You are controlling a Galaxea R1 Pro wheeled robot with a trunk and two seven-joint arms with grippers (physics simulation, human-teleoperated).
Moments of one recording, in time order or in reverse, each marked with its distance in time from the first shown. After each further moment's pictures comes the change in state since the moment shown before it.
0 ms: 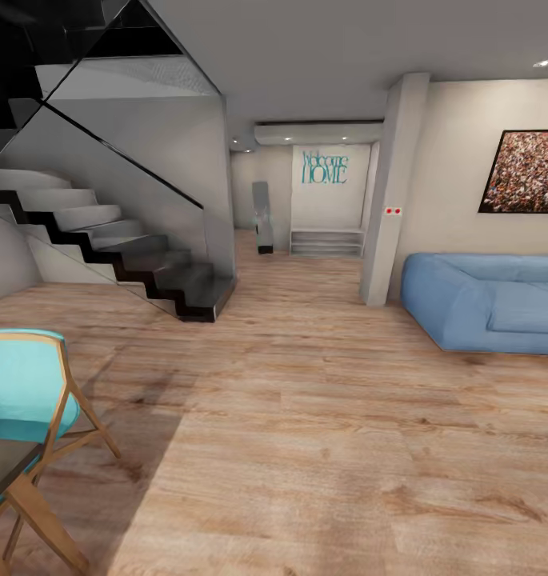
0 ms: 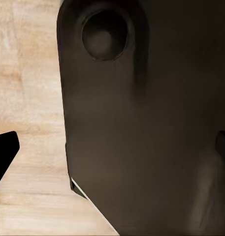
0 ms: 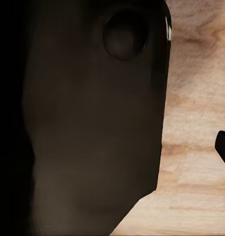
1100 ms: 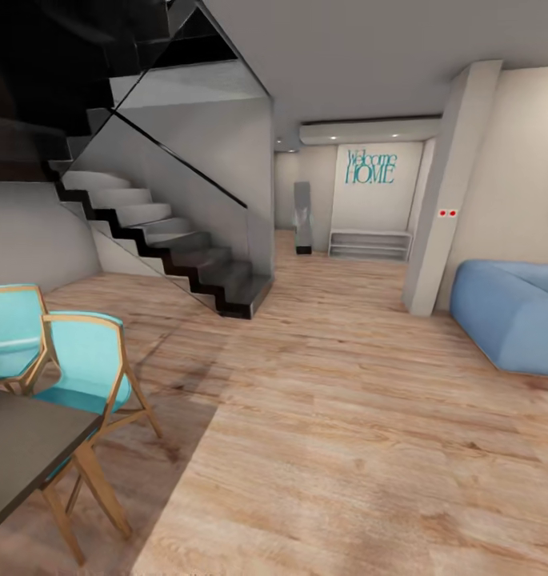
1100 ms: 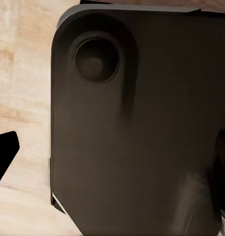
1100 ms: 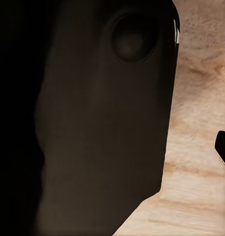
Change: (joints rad) left arm 0.003 -0.012 0.007 -0.028 0.089 -0.031 -0.003; right arm -0.001 0.009 0.012 0.001 0.005 -0.003 -0.001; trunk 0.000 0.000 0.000
